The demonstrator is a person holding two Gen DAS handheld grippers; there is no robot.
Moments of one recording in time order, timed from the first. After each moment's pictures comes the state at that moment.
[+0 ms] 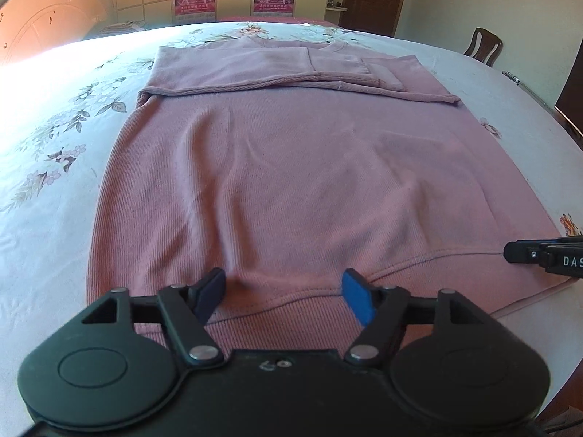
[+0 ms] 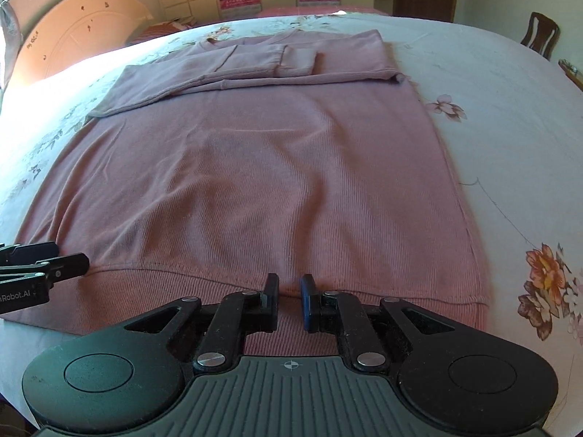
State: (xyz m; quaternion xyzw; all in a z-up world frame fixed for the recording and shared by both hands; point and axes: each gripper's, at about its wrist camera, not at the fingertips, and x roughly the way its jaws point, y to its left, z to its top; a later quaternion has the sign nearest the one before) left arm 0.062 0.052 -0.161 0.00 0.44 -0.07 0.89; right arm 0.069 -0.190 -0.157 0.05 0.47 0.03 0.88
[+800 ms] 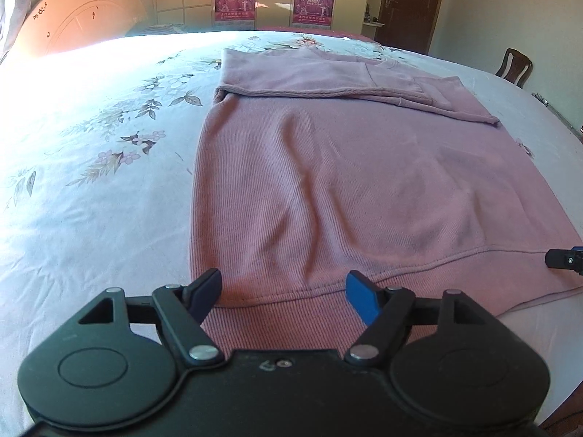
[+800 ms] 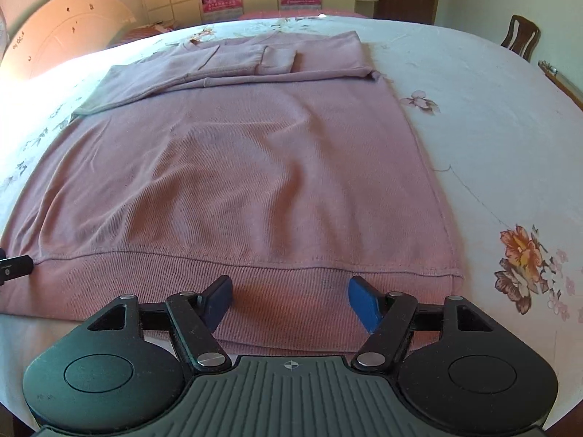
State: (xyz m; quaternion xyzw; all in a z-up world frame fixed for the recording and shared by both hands) left arm 0.038 0.109 -0.151 -0.02 0.42 -0.02 0.91; right arm 0.053 -0.197 -0.152 0.04 0.45 -0.01 0.89
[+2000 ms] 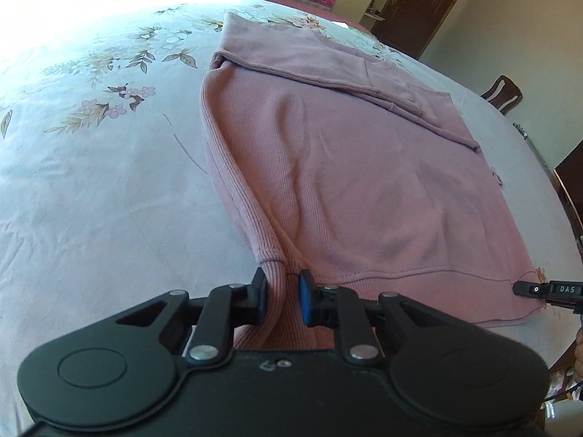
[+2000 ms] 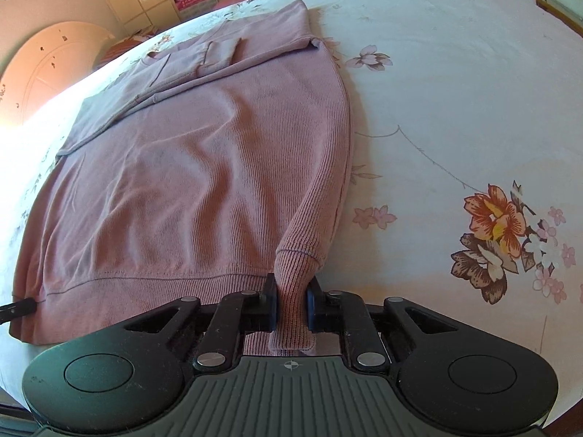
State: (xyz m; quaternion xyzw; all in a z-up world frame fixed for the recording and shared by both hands) left arm 0.050 0.134 -0.148 -0.14 0.47 -0.07 0.87; right arm 0.065 -0.275 -0.151 0.16 0.50 0.01 0.85
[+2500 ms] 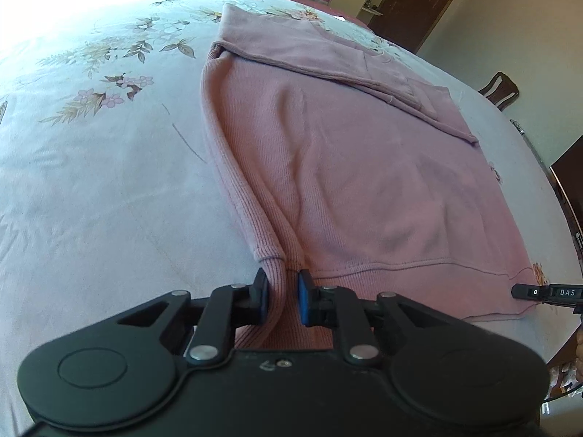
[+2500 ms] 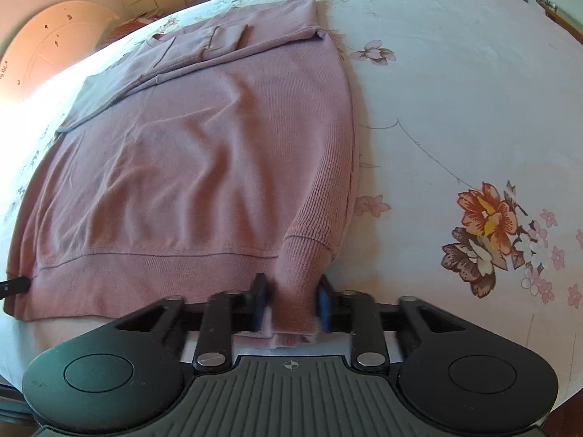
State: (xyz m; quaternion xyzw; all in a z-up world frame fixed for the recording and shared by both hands) left arm 0.051 0.138 -0.154 -0.14 0.47 -0.08 0.87; right arm 0.063 -0.270 -0.151 0.14 0.52 0.03 0.84
